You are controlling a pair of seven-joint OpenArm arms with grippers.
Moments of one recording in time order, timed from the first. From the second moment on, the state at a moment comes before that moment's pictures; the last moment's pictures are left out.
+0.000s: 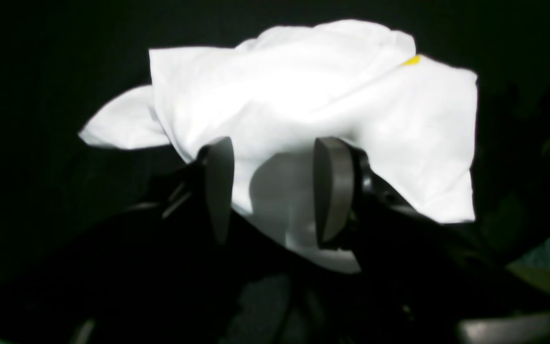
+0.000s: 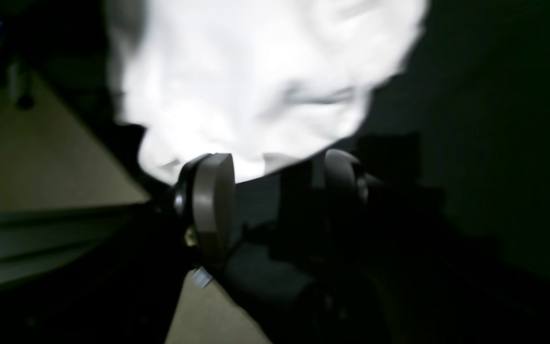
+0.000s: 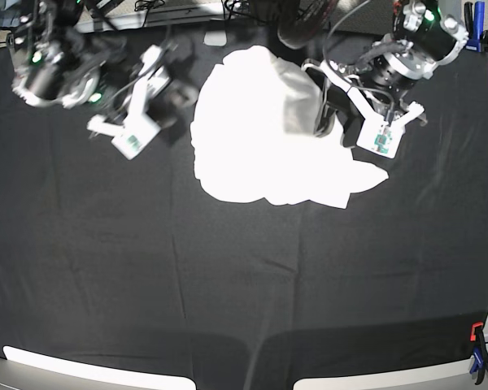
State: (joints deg) left arm 28.7 -6.2 2.6 129.1 -15.7 -15.0 48.4; right arm -21.6 19.3 6.6 121.6 42.6 39.5 -69.0
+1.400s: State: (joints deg) left arm 28.7 -6.2 2.6 129.1 4.5 -6.2 44.0; right arm -20.3 31.8 -34.8 121.6 -12.8 29.2 -43.8
